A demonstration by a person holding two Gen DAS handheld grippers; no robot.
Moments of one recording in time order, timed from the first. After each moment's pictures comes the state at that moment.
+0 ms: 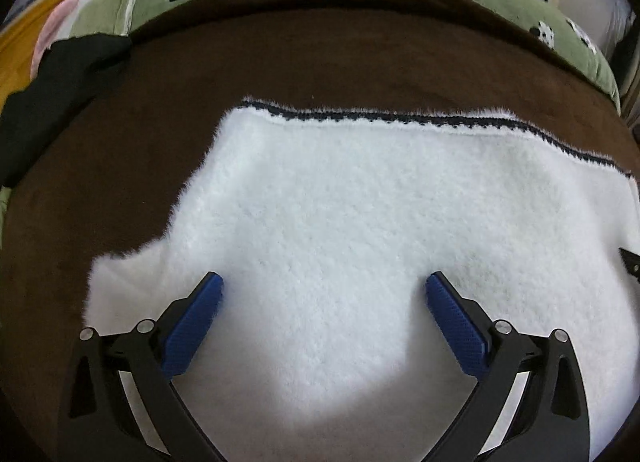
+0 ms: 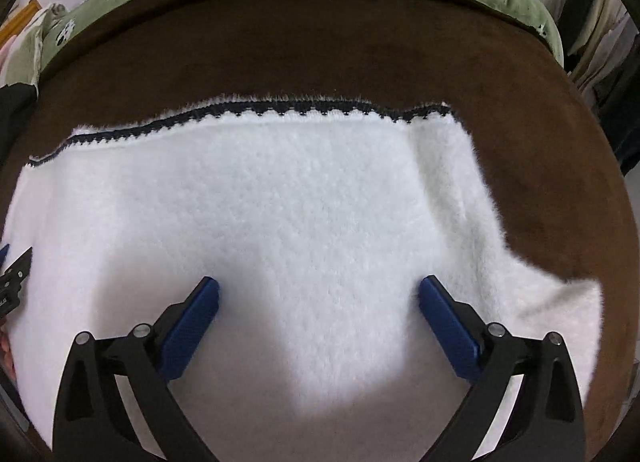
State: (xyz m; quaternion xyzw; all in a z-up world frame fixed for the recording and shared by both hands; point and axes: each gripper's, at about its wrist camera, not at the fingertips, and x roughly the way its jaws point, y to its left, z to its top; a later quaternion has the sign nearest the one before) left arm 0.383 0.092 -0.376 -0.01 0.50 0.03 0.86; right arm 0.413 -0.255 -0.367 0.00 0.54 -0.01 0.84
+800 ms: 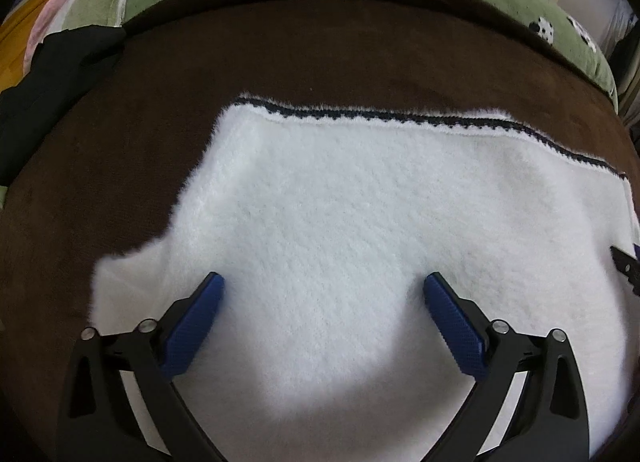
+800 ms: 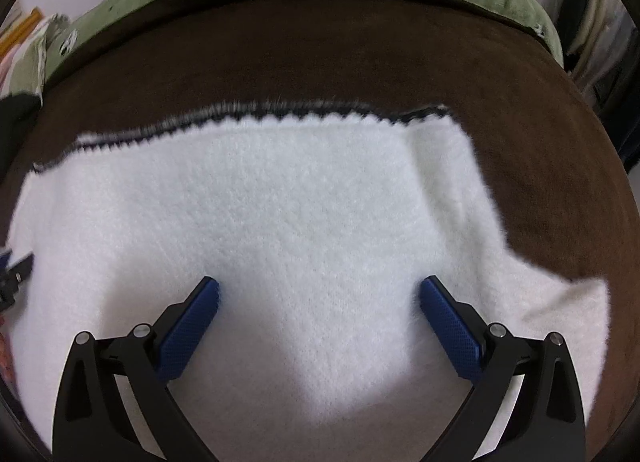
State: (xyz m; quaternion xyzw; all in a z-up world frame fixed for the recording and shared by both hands) left arm 0.389 0.087 -0.356 -0.01 0.54 0.02 0.84; right arm 0.406 -0.270 -0.348 0.03 0.52 -0.01 0.85
